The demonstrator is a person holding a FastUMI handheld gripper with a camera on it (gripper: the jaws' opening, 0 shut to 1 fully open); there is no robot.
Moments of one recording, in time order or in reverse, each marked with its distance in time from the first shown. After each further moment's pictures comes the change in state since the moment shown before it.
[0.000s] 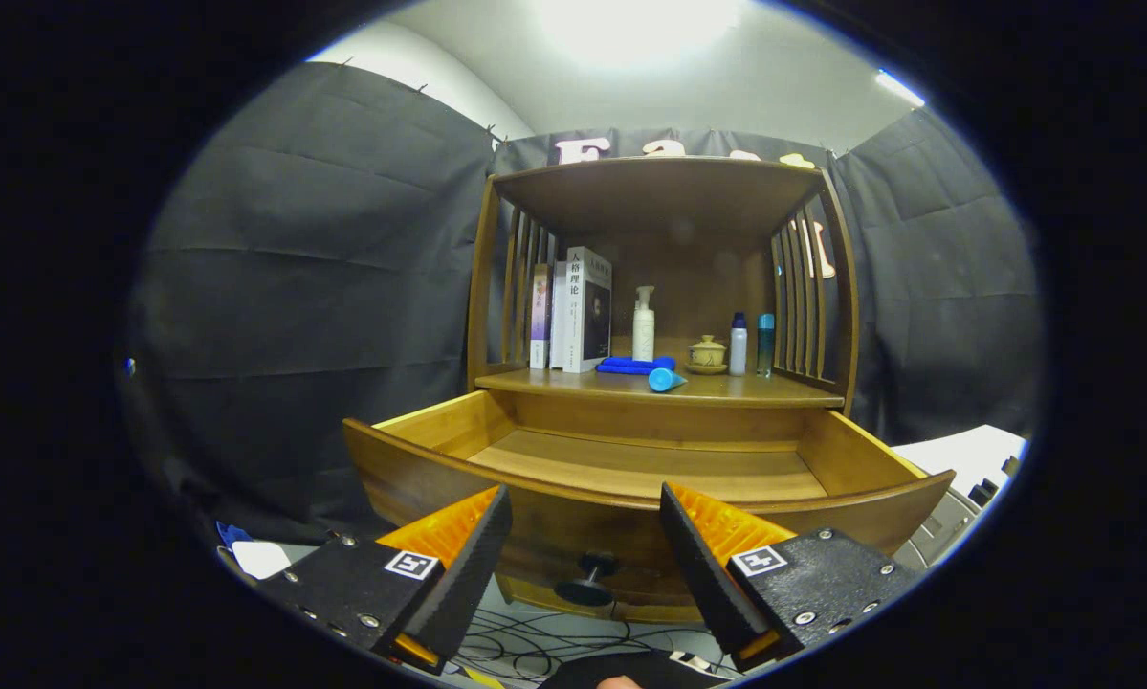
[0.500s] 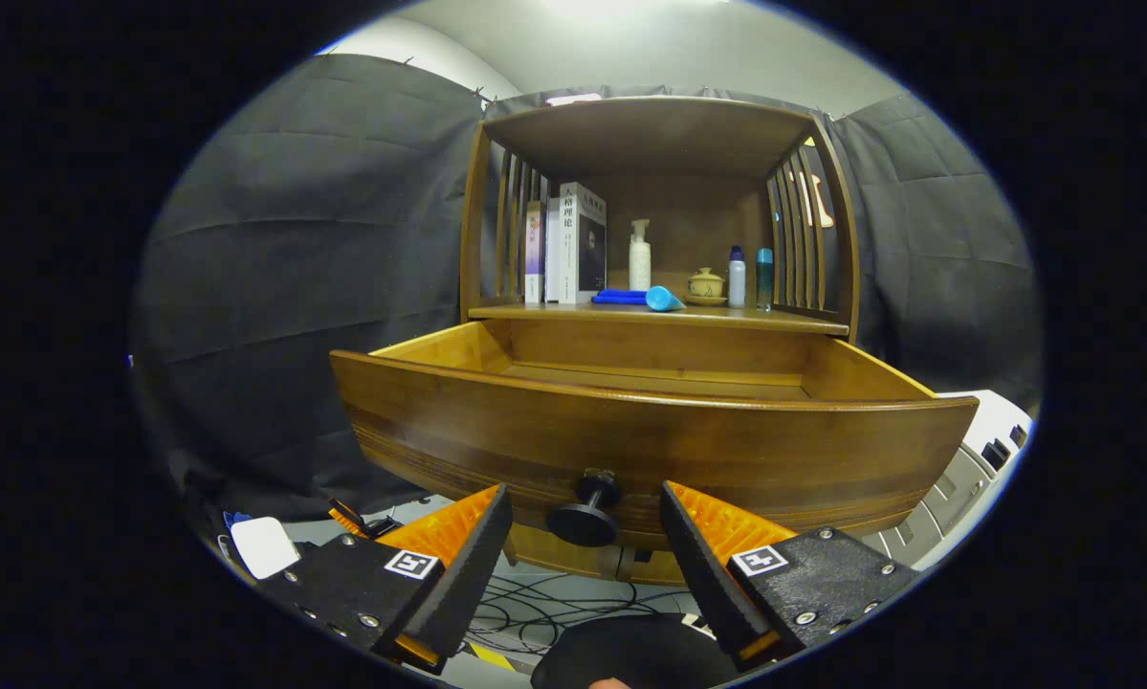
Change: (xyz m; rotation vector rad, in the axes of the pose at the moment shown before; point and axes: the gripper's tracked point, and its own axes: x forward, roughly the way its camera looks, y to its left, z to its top) arm 0.006 -0.012 -0.065 0.013 0.168 -0.038
